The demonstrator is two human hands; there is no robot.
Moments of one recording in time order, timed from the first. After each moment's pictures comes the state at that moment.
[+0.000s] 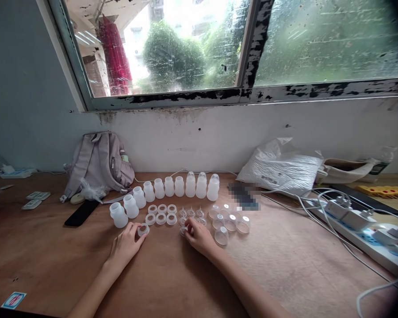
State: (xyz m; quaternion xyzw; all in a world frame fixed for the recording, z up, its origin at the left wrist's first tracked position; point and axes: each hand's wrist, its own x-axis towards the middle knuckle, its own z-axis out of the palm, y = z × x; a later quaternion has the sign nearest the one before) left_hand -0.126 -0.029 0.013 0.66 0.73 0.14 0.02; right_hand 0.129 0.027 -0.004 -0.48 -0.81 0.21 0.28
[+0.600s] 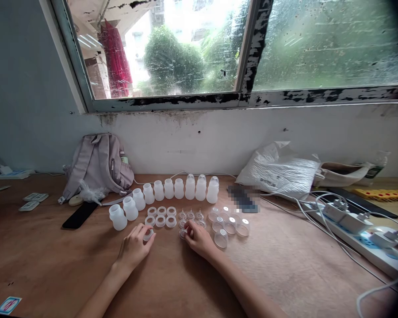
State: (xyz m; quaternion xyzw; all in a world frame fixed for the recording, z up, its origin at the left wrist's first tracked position) left_hand -0.095 -0.030 0.024 0.72 0.64 0.26 -0.02; right_hand 0.130 0.028 -0.004 -0.46 -0.81 0.21 0.29
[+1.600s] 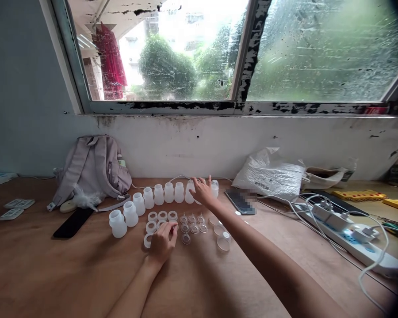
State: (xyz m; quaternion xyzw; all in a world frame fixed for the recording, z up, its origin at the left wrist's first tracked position) left_hand -0.043 0.012 0.002 0.75 0.49 0.45 0.03; right_hand 0.131 0.153 0.074 -0.54 -0.80 -0.17 0.22
